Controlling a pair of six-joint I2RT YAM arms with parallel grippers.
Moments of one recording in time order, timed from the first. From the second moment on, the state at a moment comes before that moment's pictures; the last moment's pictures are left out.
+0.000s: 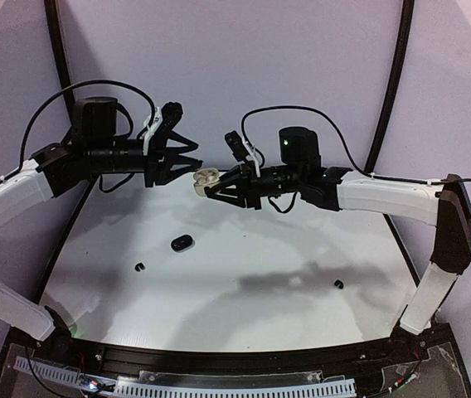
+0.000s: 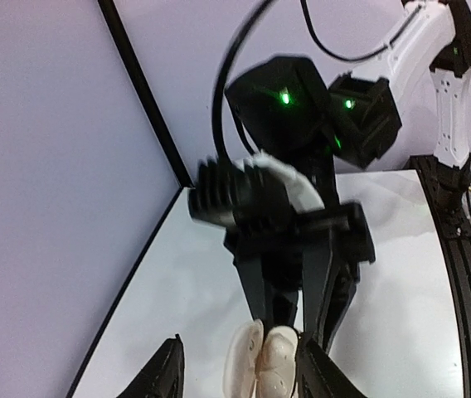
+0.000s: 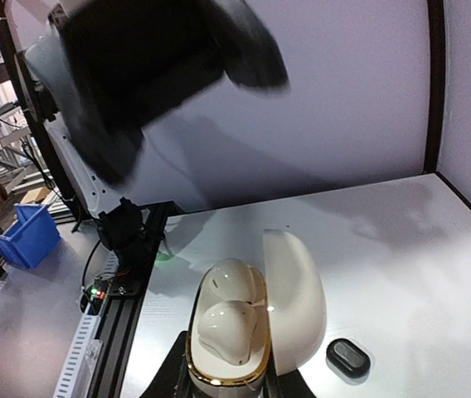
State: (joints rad) left arm -0.67 1.34 1.35 -0.27 0.55 0.47; right arm 0.78 1.72 1.35 0.20 -0.84 0.03
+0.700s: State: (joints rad) left arm -0.65 1.46 1.41 -0.30 0.44 0.40; right arm 0.81 1.67 1.35 0.15 -0.82 -0.13
